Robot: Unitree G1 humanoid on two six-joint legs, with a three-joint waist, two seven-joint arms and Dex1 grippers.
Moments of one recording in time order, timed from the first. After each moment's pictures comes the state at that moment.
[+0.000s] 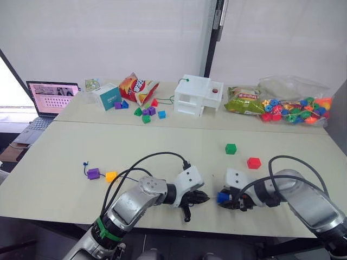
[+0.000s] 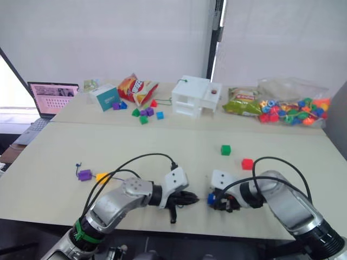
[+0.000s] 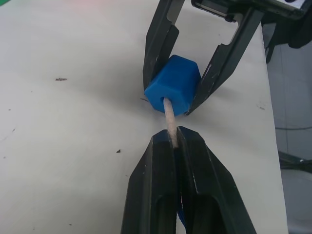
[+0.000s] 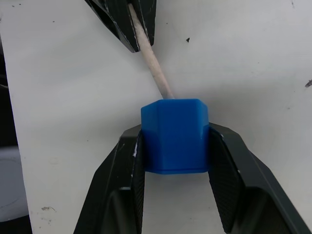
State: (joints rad) left arm -0.46 0.33 -0.53 -0.29 -0.25 0.77 -0.79; right arm -0.31 -0.92 0.29 -0.40 0.14 0.73 1.13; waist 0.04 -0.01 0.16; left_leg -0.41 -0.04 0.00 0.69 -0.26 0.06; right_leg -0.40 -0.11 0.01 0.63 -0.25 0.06
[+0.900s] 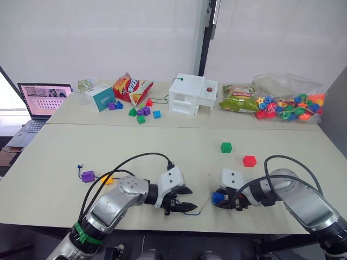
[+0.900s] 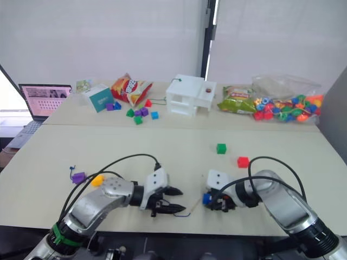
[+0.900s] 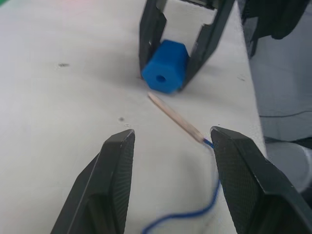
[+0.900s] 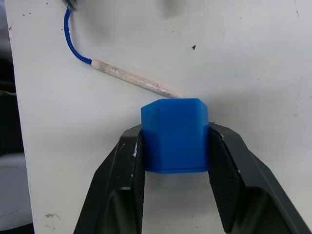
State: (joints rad) left arm -0.37 0.51 -0.41 -0.34 -0.33 0.68 -0.94; right arm -0.33 -0.90 0.30 -0.39 0.14 0.71 1.13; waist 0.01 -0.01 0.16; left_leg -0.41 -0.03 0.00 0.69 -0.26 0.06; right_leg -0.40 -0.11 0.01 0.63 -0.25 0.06
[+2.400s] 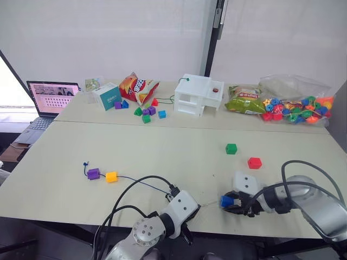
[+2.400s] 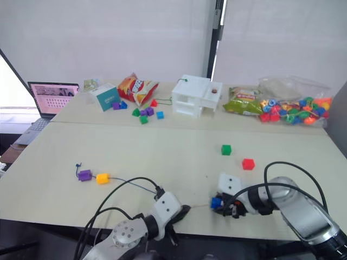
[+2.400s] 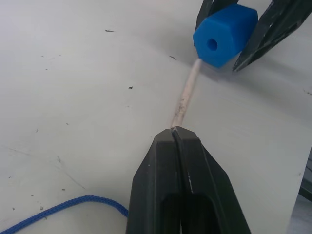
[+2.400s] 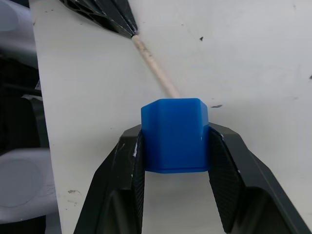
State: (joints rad) left arm 0.02 0.28 -0.58 -0.56 -0.04 0.65 -0.37; right arm -0.18 -0.98 0.18 -0.44 0.25 0.63 1.10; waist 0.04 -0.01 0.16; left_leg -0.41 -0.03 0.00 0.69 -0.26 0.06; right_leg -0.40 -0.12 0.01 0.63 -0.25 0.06
